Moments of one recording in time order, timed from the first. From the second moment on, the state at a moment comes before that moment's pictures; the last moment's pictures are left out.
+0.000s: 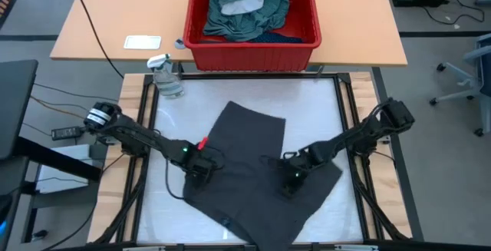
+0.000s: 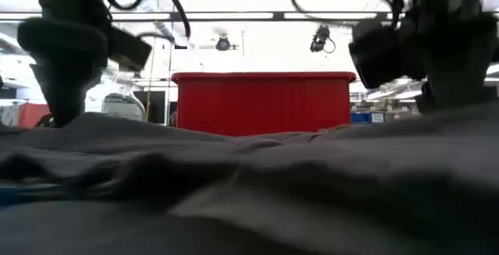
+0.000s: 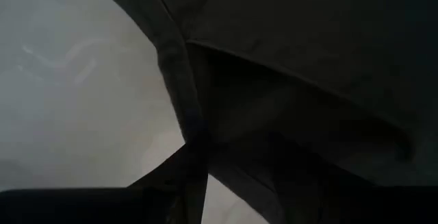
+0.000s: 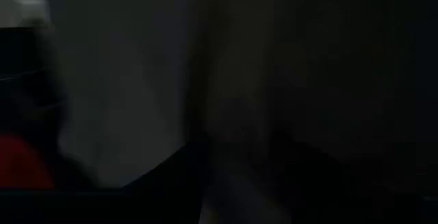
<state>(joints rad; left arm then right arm) -0.34 1.55 0.97 -0.96 -0.08 -0.93 0.35 1.62 0.82 -0.20 -0.36 1.17</state>
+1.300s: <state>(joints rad) -0.57 1.71 1.08 -0.24 -0.42 -1.48 0.27 1.61 0.79 -0.48 -0.14 0.54</state>
